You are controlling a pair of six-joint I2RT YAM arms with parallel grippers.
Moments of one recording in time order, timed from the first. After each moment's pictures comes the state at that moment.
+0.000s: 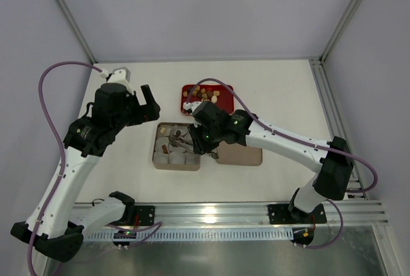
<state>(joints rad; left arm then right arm) -0.42 1.00 1.33 -0.90 -0.18 -0.47 1.00 1.58 1.41 -0.74 -0.04 0.40</state>
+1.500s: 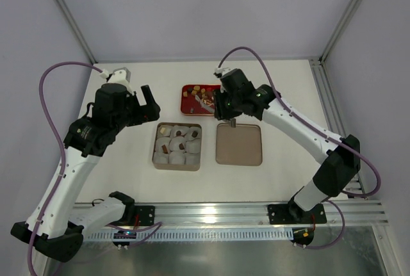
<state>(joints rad) -0.42 1.00 1.33 -0.90 -0.18 -0.47 0.75 1.58 1.49 -0.76 0.05 0.35</state>
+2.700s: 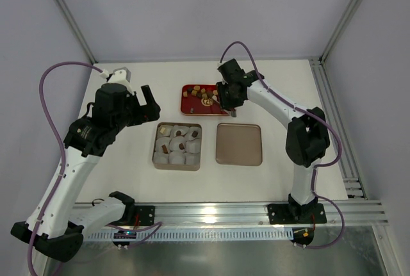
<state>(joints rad) -0.42 1.00 1.33 -0.90 -0.18 -0.47 0.55 1.93 1.69 -0.79 0.06 0.29</state>
